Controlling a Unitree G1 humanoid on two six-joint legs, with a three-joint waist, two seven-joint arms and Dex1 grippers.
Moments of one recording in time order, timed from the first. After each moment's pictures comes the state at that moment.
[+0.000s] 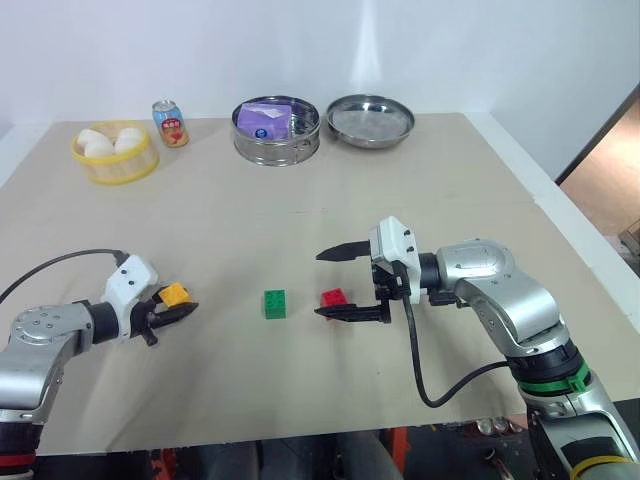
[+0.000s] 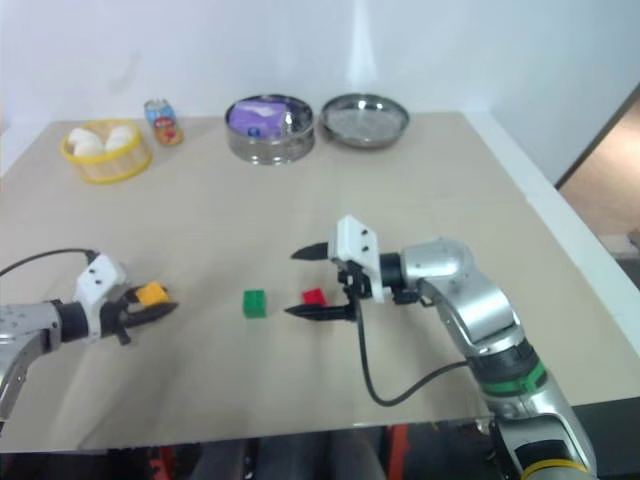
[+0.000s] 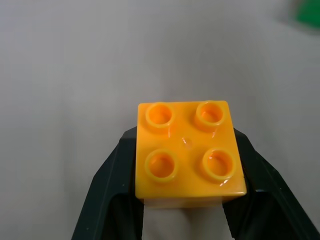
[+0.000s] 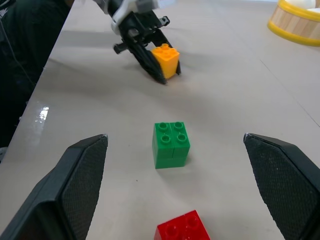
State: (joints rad) left arm -0.08 0.80 0.19 -0.13 -0.31 0.44 -0.97; right arm -0.59 -0.62 0.23 -0.25 0.41 0.48 1.13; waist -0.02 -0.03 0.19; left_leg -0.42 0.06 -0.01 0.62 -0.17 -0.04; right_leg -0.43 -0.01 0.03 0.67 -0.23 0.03
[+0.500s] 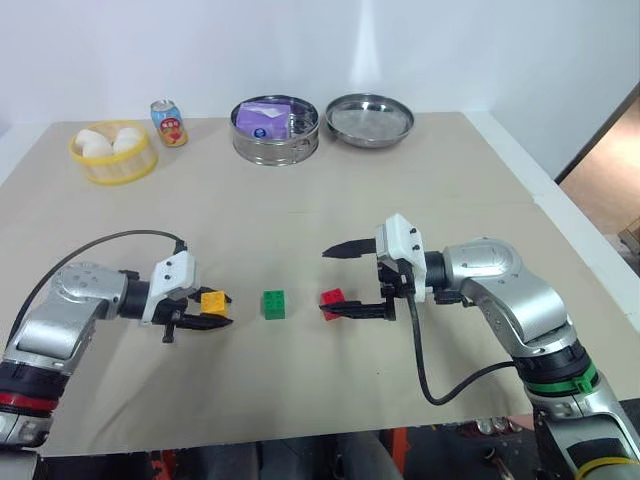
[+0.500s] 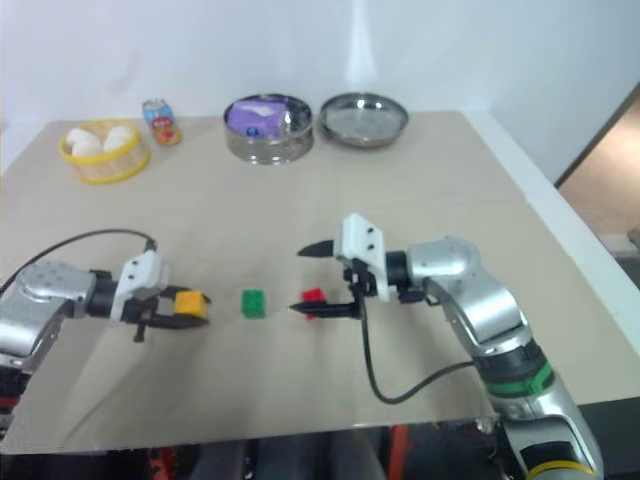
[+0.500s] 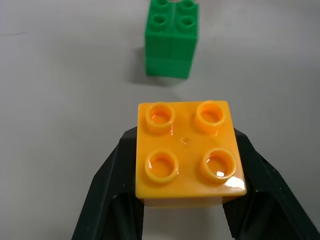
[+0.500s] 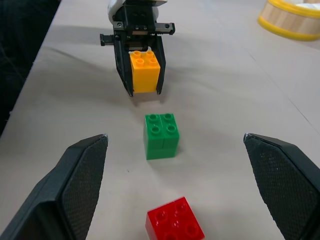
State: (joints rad) left arm -0.35 0.86 -0.06 0.02 -0.31 0.26 -1.36; right arm -0.58 -0.64 0.21 -0.26 0.41 0.47 1.12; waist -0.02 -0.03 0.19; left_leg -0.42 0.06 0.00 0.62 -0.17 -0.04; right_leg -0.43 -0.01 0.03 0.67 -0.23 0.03
